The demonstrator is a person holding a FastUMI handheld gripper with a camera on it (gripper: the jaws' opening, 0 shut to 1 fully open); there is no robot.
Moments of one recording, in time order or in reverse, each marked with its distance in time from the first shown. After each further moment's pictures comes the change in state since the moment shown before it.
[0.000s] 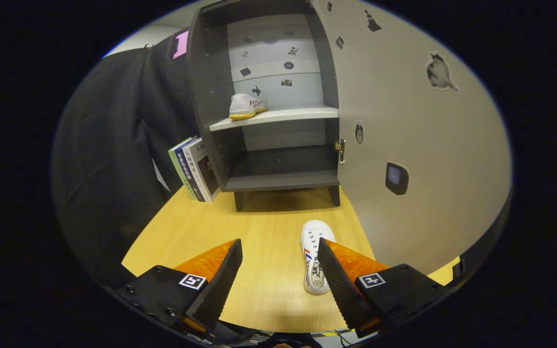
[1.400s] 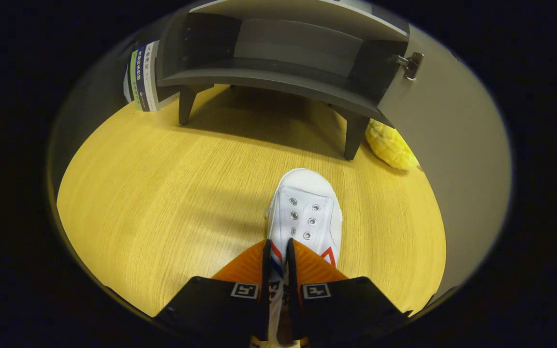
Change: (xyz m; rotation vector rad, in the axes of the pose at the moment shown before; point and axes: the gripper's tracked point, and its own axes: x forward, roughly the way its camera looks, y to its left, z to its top) arm 0.017 -0.035 -0.027 -0.272 0.361 -0.110
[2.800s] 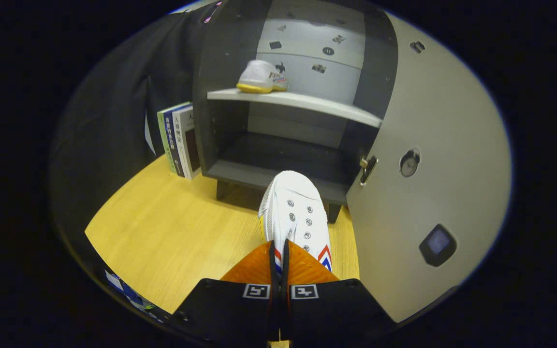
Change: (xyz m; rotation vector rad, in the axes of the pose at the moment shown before) arm -0.192 0.004 0.131 0.017 -0.376 0.028
